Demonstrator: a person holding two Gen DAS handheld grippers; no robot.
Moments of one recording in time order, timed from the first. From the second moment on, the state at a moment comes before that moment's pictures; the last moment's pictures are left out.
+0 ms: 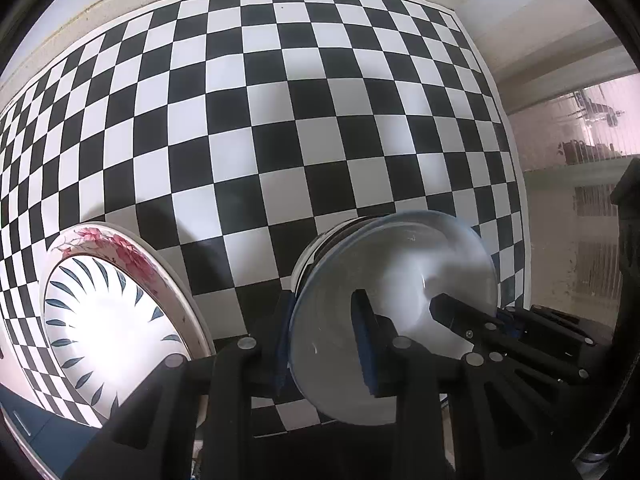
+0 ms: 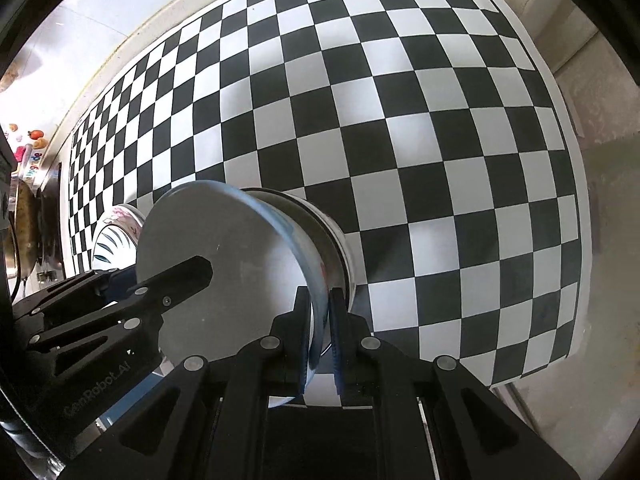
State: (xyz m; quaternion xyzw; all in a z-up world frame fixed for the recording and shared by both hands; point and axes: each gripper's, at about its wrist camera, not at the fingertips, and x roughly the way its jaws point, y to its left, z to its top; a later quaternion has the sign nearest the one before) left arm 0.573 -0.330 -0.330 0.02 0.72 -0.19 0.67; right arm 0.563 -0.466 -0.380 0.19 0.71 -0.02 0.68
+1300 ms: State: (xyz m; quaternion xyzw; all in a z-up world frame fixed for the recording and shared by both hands) left arm 0.536 -0.313 -0.247 0.07 0.65 -0.19 0.74; right arm 0.510 -0.468 -0.302 0.14 0.66 -0.02 0.73
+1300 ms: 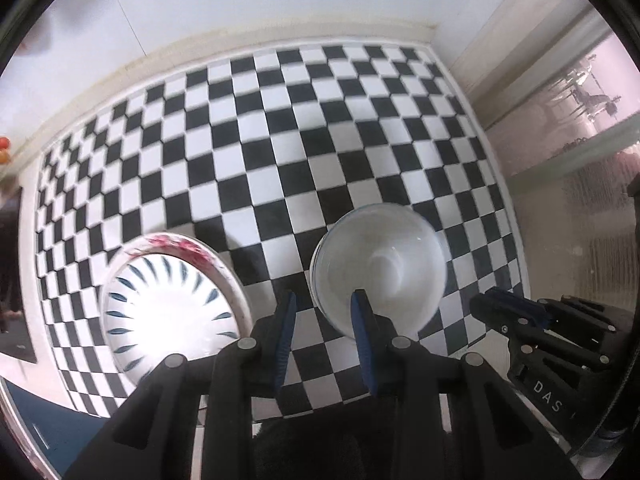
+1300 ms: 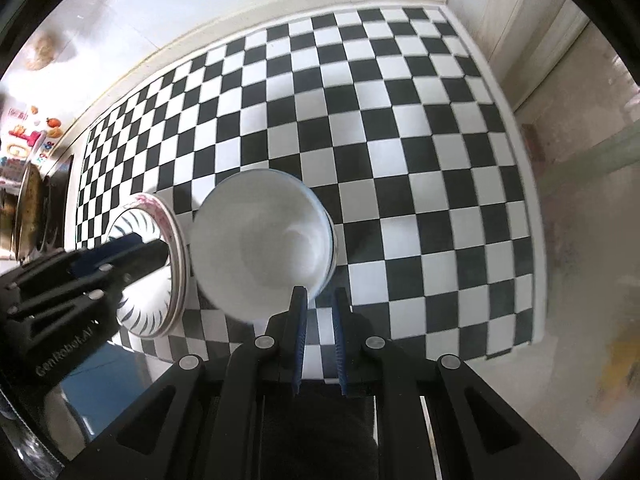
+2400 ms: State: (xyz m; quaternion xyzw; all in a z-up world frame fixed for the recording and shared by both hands) left arm 0.438 -0.275 -0.130 0.06 0.57 -0.22 0.79; right arm 0.389 -0.448 -0.134 0.13 0.55 -0.04 0.82
